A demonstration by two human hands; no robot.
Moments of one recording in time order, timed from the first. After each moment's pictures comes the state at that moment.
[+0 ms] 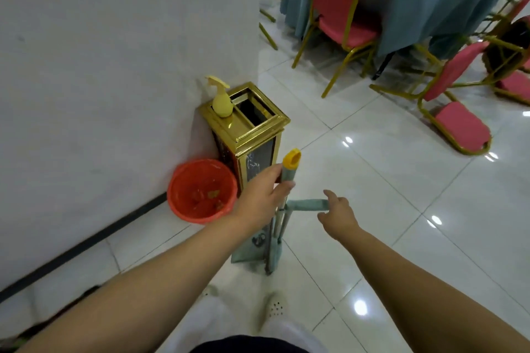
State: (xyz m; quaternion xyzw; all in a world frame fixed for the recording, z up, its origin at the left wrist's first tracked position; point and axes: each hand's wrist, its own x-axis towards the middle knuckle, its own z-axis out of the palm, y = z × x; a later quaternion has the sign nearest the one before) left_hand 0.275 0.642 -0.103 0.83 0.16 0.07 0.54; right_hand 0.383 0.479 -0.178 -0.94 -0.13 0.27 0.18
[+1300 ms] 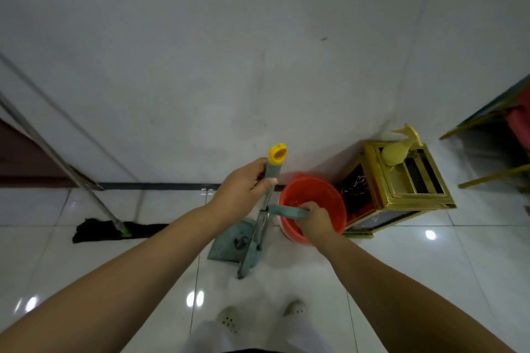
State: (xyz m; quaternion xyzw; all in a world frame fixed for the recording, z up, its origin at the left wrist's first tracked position) left_hand -0.053 0.926 -0.091 0.78 0.40 0.21 0.43; right_hand 0.121 0.843 -0.166 -0.85 -0.34 0.39 0.15
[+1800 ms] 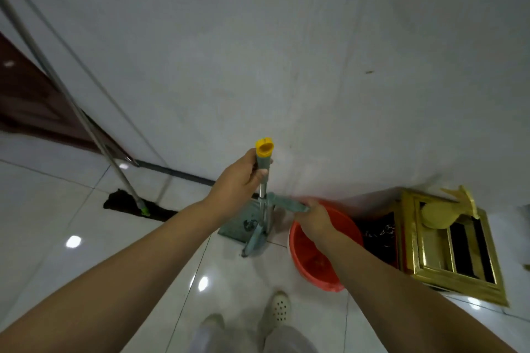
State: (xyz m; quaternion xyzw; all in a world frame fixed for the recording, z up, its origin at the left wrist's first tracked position) left_hand -0.011 1.001 -0.100 0.72 0.53 0.27 0.37; right_hand 0.173 0.964 -0.173 -0.77 -0.46 0.42 0.16
